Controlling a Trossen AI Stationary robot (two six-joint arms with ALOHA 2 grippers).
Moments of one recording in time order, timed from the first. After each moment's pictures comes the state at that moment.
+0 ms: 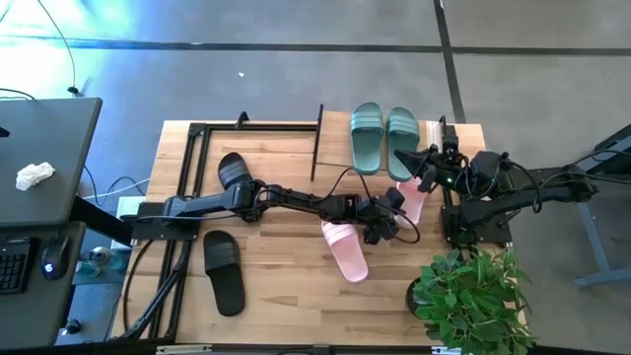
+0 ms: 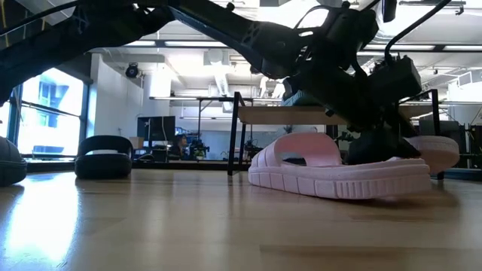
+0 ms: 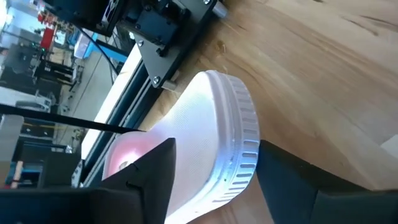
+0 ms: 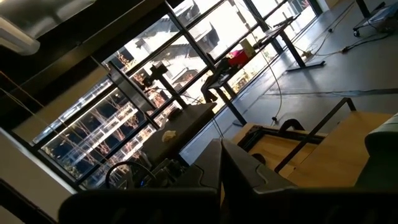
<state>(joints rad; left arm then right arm) 0.09 2.63 2.17 -0.05 -0.15 0.96 0.11 0.68 0.74 0.02 0.55 0.63</state>
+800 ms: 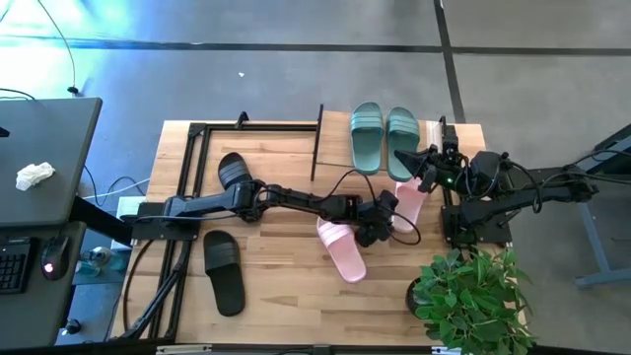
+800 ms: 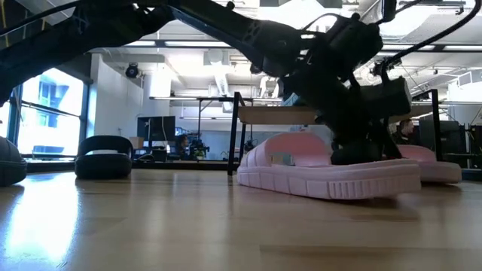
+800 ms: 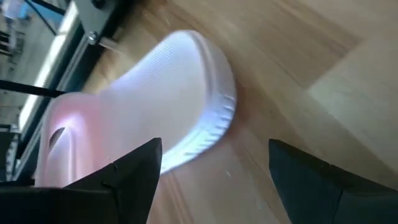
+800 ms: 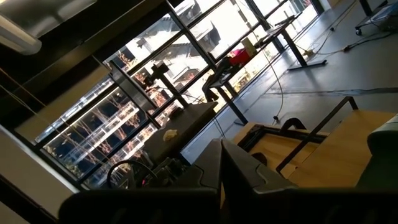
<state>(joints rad) 0.08 2.63 2.20 -0.29 -0.14 0.88 0.11 0.68 0.74 0.02 0.54 0.63</state>
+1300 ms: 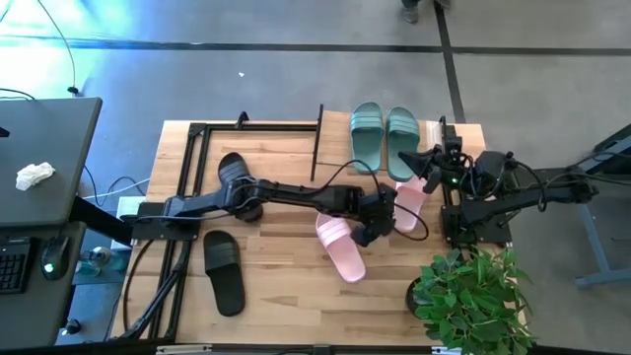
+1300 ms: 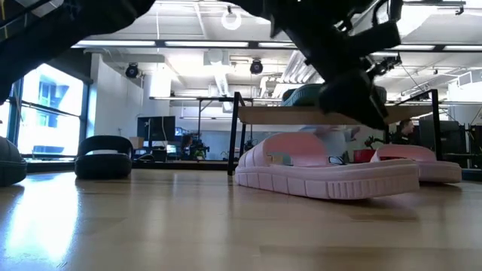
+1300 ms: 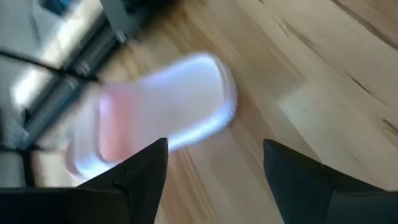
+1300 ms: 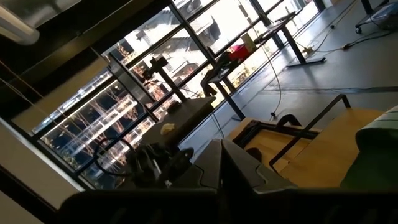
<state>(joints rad) 0.07 2.53 2.34 -0.66 -0.13 0.71 0.11 0.62 0.75 -0.06 0.53 0.62</state>
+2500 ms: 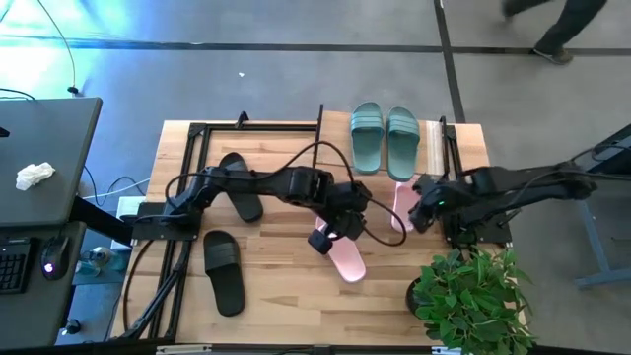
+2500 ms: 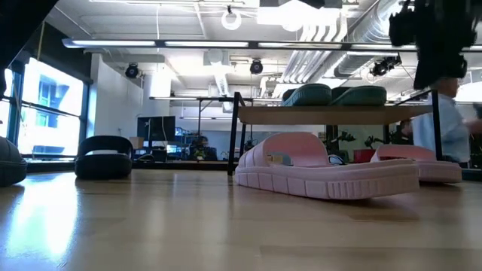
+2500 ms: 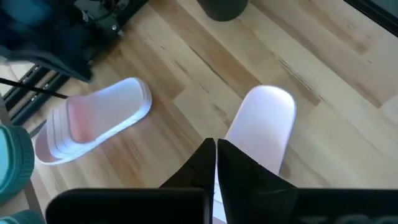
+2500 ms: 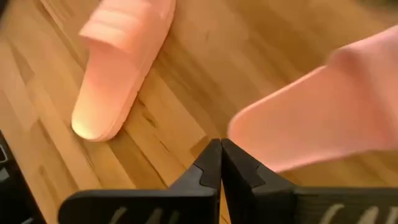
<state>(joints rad) -0.01 2.18 2.34 -1.14 0.08 0.63 0.12 0.81 0.74 -0.97 0.07 0.85</state>
